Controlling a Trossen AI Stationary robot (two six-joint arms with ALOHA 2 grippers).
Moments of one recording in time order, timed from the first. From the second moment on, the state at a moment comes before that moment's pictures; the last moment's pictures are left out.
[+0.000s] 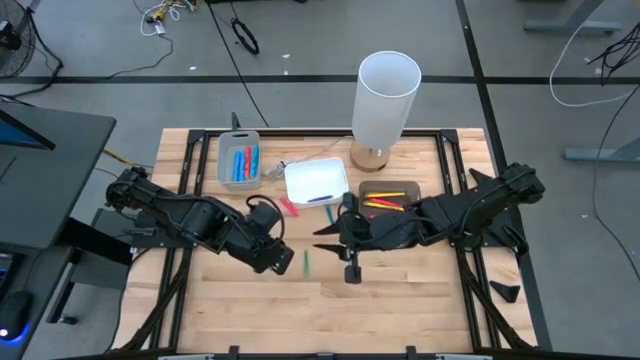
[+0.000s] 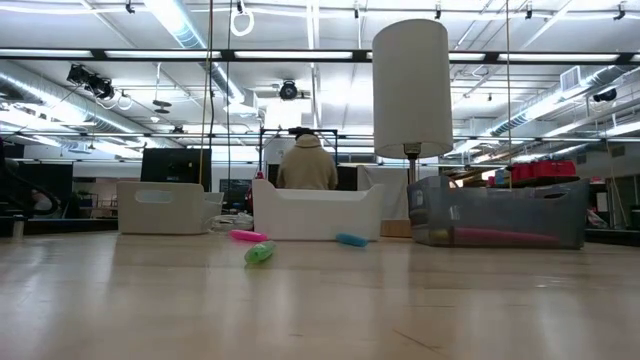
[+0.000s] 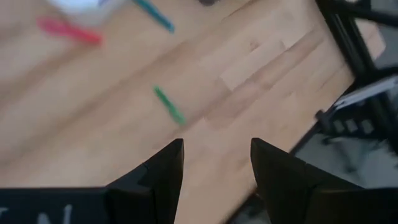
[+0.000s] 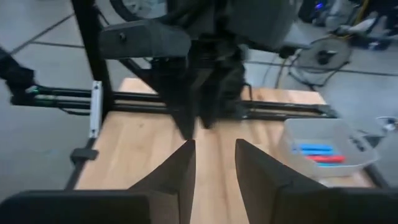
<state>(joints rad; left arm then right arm) -0.46 1.60 1.81 -1.27 -0.33 -1.37 0.40 1.59 1.59 -0.38 0.39 0.07</state>
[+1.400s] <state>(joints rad) -0.30 2.08 1.81 -1.22 -0.14 -1.90 0.41 1.23 1.59 -0.63 0.27 -0.14</state>
